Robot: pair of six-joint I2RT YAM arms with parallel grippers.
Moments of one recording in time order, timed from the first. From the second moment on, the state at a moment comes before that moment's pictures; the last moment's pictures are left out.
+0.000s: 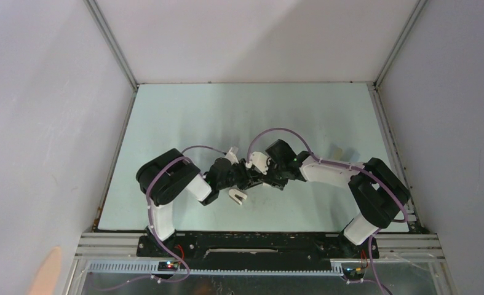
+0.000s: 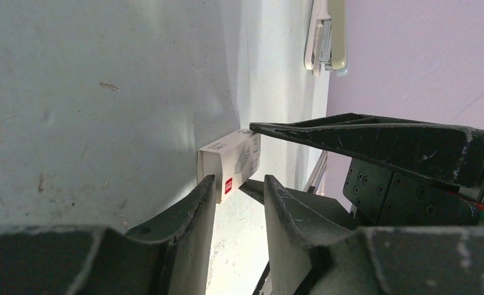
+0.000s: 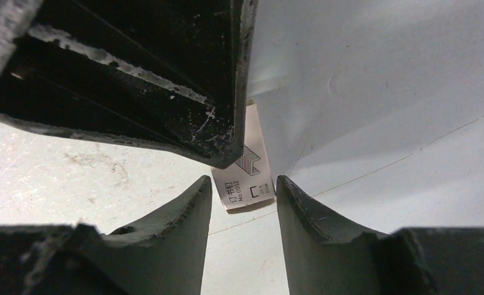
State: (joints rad) left arm -0.73 1.89 0.47 1.03 0.32 -1.22; right arm 0.76 1.62 0.88 -0.34 -0.14 -0.48
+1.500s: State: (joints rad) left arm -0.74 1.95 0.39 1.25 0.31 -1.33; right arm 0.81 1.52 0.89 -0.33 -0.13 -0.44
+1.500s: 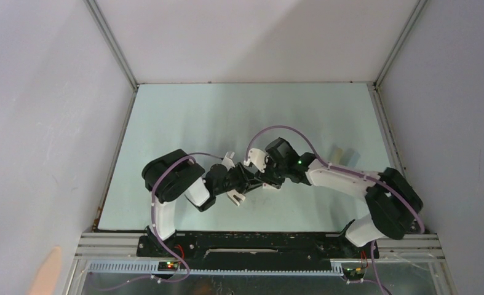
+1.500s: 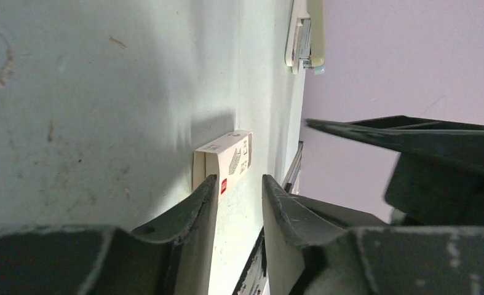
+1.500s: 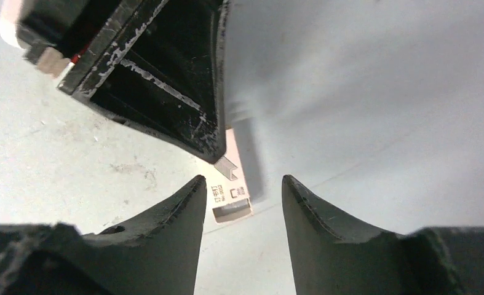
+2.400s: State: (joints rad) left arm -0.76 1.51 0.66 0.38 0.21 -0.47; right arm 0.74 1.19 0.66 -0.39 0.23 0.58
